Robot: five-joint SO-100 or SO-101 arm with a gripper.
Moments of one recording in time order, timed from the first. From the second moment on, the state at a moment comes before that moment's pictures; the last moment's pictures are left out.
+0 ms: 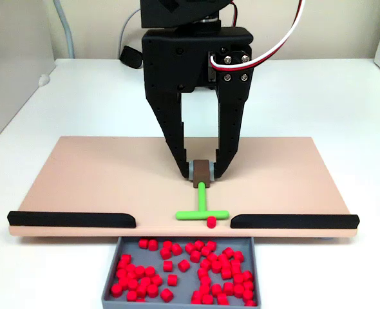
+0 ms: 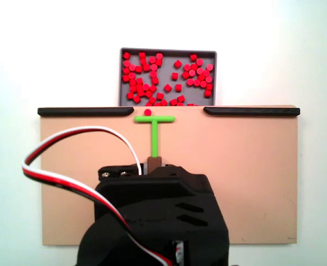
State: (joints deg) arm -0.3 77.6 97.8 62.6 -86.5
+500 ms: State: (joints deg) arm 3.3 68.3 84.8 62.3 -89.9
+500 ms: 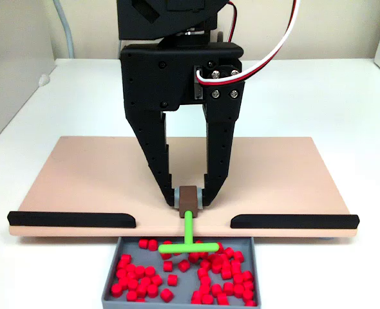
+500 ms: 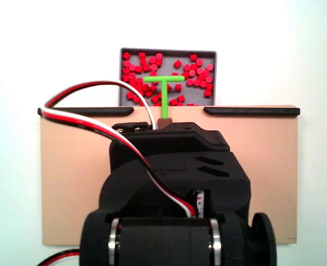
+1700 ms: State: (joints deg) arm 5.1 112.8 102.7 91.1 -95.3
